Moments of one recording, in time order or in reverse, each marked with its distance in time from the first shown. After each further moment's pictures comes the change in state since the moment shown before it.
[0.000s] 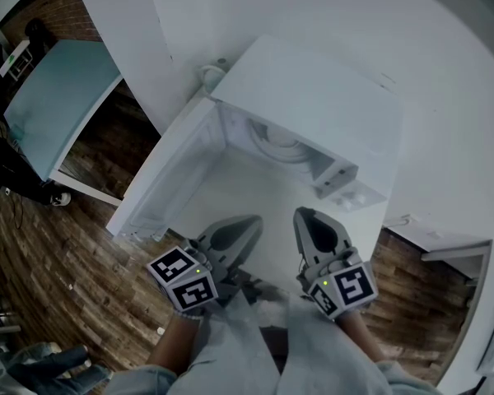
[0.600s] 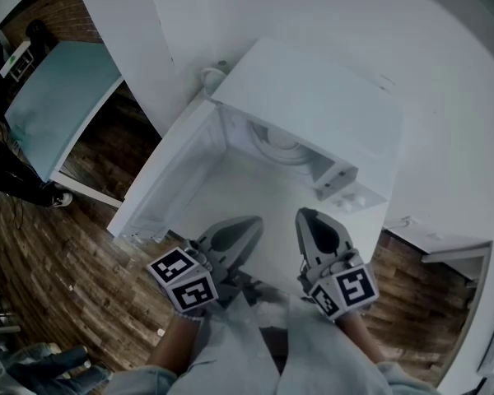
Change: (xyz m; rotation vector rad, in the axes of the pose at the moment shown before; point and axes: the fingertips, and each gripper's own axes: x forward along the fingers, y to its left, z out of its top) left arm 0.001 -0.001 0.002 -0.014 -0.016 -0.006; right arm -0.002 -0.004 0.003 0.016 -0.025 -0.011
